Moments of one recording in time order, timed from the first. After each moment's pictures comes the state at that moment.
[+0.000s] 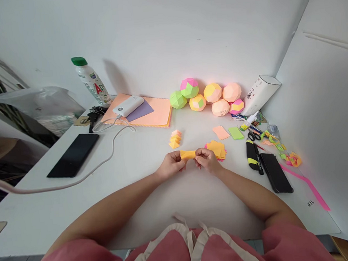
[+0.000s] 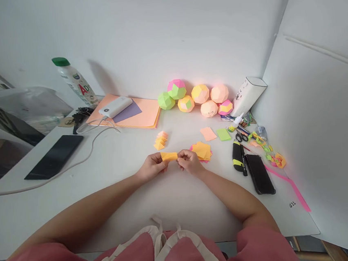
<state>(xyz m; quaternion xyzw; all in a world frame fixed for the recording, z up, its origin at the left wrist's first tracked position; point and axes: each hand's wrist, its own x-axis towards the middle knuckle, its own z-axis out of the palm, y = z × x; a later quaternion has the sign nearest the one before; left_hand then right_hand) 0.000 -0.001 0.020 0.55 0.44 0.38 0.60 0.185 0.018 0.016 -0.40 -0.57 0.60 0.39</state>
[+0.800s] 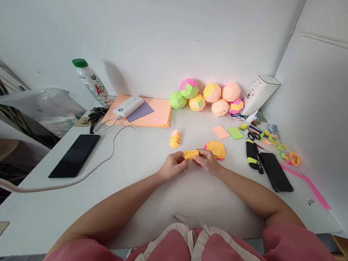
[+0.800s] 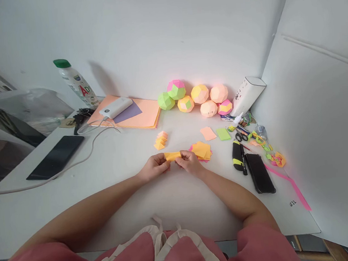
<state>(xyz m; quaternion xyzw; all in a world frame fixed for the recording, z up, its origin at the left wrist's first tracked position) 0.003 -0.004 0.021 0.57 0.44 0.36 0.59 0.184 0.017 0.017 -0.41 -0.61 0.58 0.35</state>
